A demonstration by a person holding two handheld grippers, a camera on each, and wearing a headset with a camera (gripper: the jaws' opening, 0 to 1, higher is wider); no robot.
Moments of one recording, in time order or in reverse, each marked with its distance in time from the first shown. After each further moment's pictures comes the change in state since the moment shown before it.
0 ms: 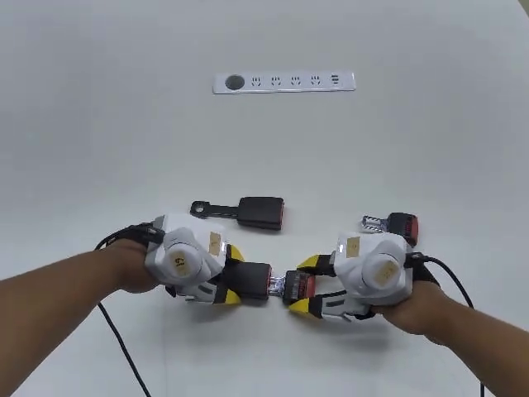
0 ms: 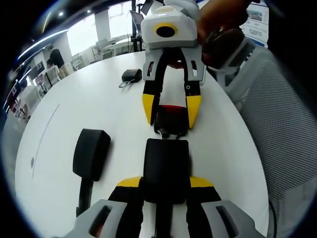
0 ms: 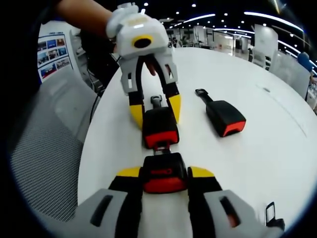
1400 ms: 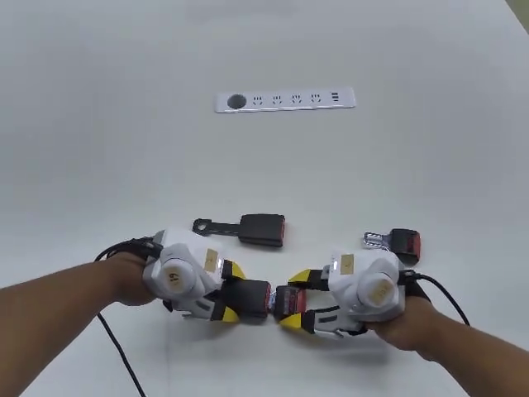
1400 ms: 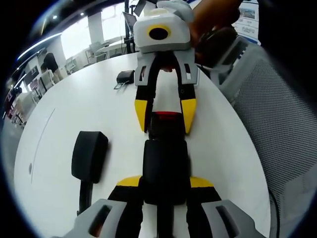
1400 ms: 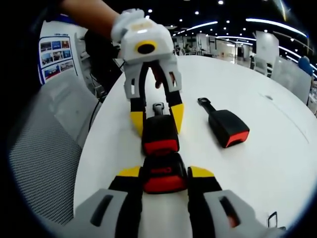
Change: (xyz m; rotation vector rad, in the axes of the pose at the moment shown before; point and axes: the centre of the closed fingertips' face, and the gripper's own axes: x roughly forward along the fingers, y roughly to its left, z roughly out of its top) left arm -0.003 0.000 -0.003 0.037 -0.016 -0.044; right arm 0.007 0.001 0.010 -0.025 -0.090 0.013
